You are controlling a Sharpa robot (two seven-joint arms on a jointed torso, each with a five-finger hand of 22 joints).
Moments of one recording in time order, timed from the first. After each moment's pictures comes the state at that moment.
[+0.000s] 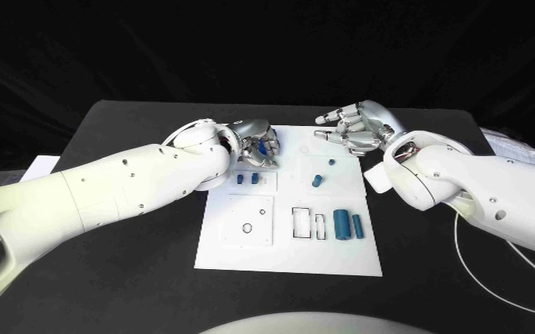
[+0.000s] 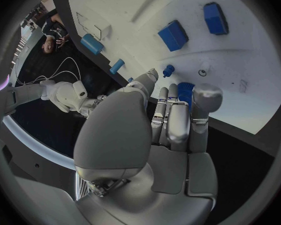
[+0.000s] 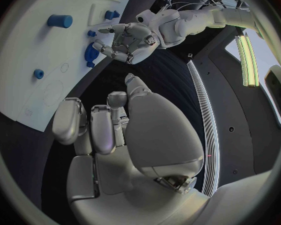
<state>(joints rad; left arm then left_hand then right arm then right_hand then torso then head) 1.23 -0.50 -0.06 1.28 -1.34 -0.15 -0.14 1.45 -0.21 0.30 0.15 0.14 0.97 0.14 0.21 0.22 1.03 0.08 0.30 0.16 1.46 -0.01 1.27 1.09 0.14 1.41 0.09 1.00 1.07 1.00 -0.98 0.21 1.71 -0.83 -0.48 -0.04 1.45 -0.10 0.04 0.24 0.32 0.97 0.15 0.08 0.07 1.23 0.06 0.93 0.99 1.47 -0.01 1.34 1.25 0.08 1.30 0.09 1.33 1.16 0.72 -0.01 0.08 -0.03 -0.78</state>
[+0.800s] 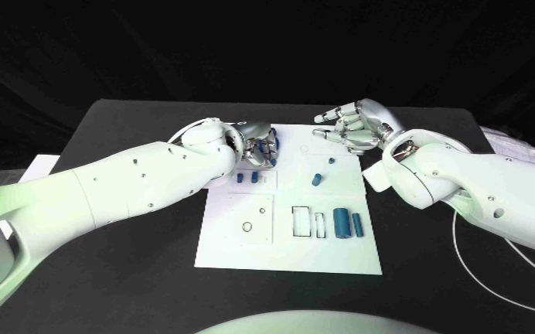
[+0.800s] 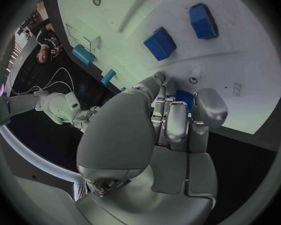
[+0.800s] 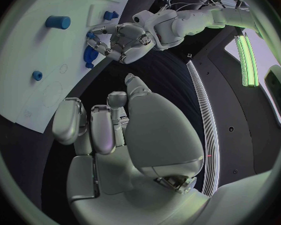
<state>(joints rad) 1.23 -0.46 -0.06 1.23 -1.41 -0.09 -0.19 1.48 -0.16 0.35 0.11 0.12 1.03 0.12 0.20 0.19 1.11 0.05 0.30 0.14 1.47 -0.02 1.27 1.06 0.11 1.44 0.08 1.10 1.16 1.00 -0.97 0.21 1.71 -0.83 -0.48 -0.04 1.45 -0.10 0.04 0.24 0.33 0.97 0.15 0.08 0.07 1.23 0.06 0.93 0.99 1.47 -0.01 1.34 1.25 0.08 1.30 0.09 1.33 1.16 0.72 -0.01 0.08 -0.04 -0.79</state>
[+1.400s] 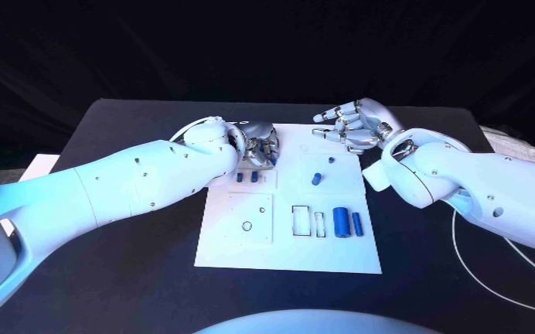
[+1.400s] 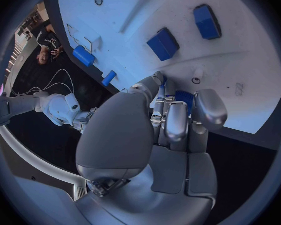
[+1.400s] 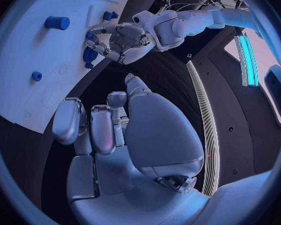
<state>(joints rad) 1.23 -0.45 -0.06 1.24 -1.42 -0.07 -0.20 1.47 -0.17 0.37 0.10 0.12 1.02 0.12 0.16 0.16 1.10 0.06 0.27 0.12 1.47 -0.02 1.27 1.03 0.11 1.44 0.07 1.12 1.19 1.00 -0.97 0.21 1.71 -0.83 -0.48 -0.04 1.45 -0.10 0.04 0.24 0.33 0.97 0.15 0.08 0.07 1.23 0.06 0.93 0.99 1.47 -0.01 1.34 1.25 0.08 1.30 0.09 1.33 1.16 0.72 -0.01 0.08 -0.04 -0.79</state>
